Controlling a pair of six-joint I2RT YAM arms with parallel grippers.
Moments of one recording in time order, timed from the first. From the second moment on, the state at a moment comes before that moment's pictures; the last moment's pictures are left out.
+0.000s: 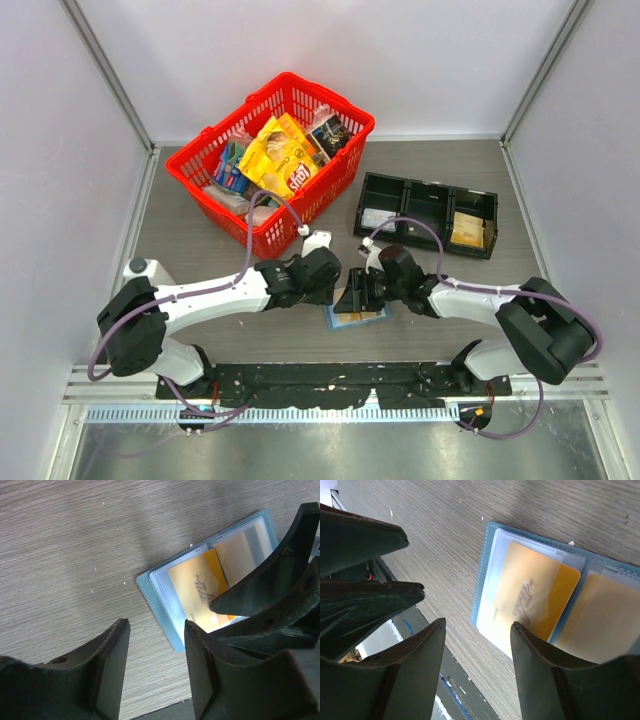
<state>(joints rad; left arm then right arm) -1.05 1.46 0.96 -0.48 -0.33 -0.76 0.69 1.39 0.47 0.19 -0.50 0.67</state>
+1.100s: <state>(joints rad) -0.99 1.72 1.03 -0.44 -0.13 -0.70 0.45 1.46 0.35 0.40 -0.65 0.68</state>
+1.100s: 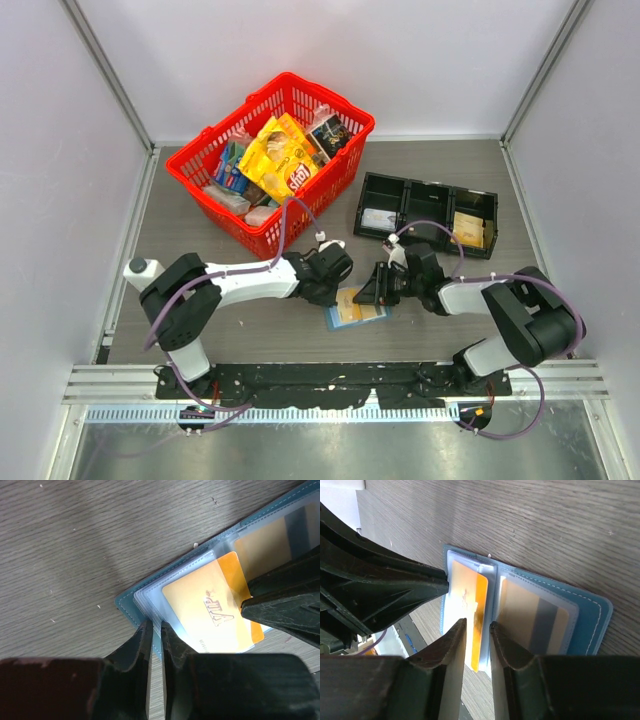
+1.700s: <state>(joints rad) -0.99 1.72 1.03 -0.44 -0.13 -0.70 0.40 1.53 0.29 0.60 -0.75 0.73</state>
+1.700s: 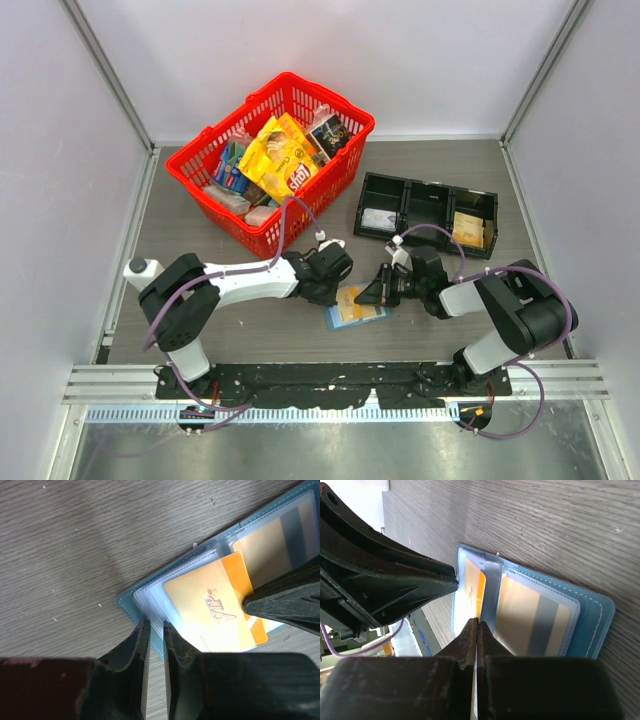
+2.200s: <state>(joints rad) -0.99 1.68 1.04 -0.41 -0.10 -0.70 0.40 1.53 0.29 0.61 -0.77 0.73</state>
